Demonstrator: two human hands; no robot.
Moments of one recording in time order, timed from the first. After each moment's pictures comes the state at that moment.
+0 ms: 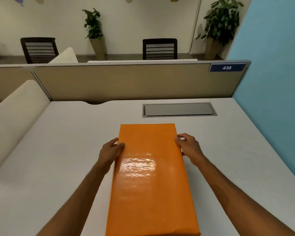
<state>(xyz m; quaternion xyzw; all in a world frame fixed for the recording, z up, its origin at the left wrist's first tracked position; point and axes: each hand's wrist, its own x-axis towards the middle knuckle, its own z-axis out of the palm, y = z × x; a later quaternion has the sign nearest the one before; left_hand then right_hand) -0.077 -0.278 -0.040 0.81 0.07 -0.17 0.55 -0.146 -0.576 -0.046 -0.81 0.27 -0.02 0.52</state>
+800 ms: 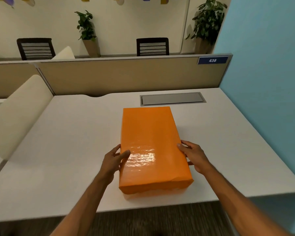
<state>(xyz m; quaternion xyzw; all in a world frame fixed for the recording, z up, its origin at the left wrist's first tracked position) -0.218 -0.227 -0.048 0.74 0.07 -0.22 0.63 -0.299 -0.534 -0.060 -0.73 0.29 0.01 0.62</state>
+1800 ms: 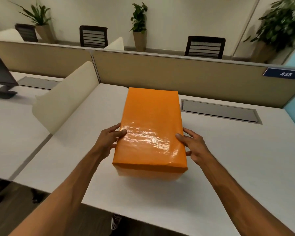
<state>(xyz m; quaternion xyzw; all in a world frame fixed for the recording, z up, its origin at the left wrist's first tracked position) -0.112 -0.121 -0.017 0.72 0.13 -0.12 0.67 -0.141 -0.440 -0.039 -0.66 0.20 0.08 0.72</state>
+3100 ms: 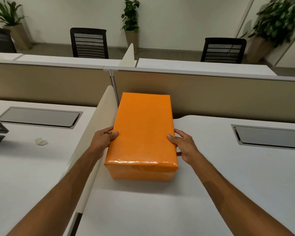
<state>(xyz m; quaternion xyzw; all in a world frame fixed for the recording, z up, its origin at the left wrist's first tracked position) 0.258 0.161 -0.037 0.76 0.12 -0.14 0.62 0.199 -0.146 -0.065 -0.67 0.24 0.07 0.70</state>
